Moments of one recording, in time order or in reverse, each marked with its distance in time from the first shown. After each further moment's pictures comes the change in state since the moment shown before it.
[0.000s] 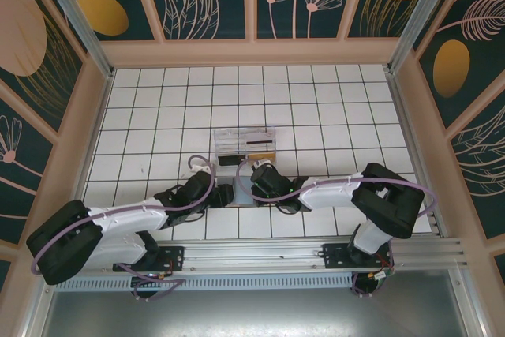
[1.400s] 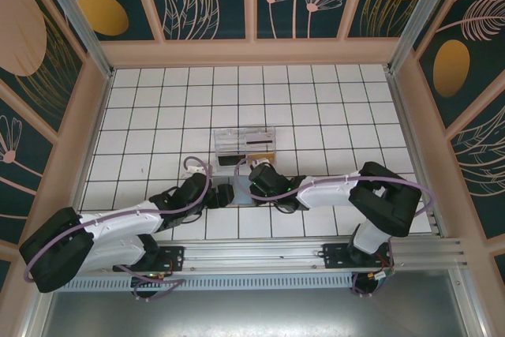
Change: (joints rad) left arm 0.003 -0.073 -0.021 -0.044 -0.038 -0.009; right arm 0.001 0.021 0.023 -0.007 0.000 0.000
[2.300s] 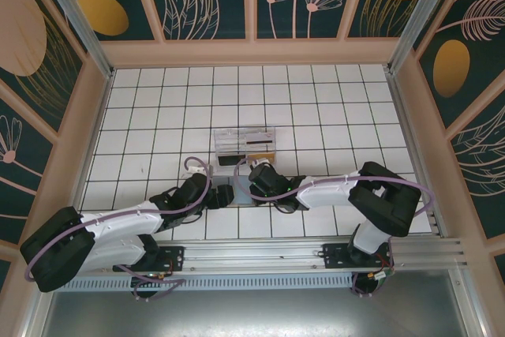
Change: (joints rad) left arm 0.000 0.005 -0.007 0.019 0.018 0.008; right arm 0.001 0.002 0.000 0.002 0.001 0.000
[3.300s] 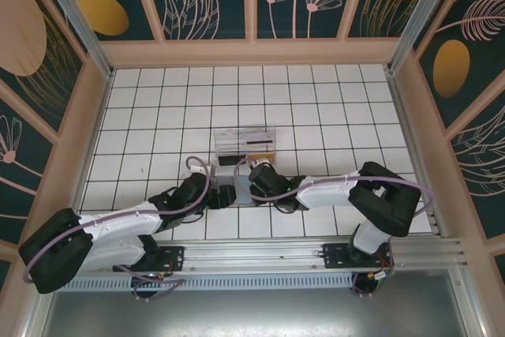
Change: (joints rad) left arm 0.000 -0.015 -0.001 0.038 0.065 0.006; right arm 0.001 0.001 0.000 0.000 0.001 0.000
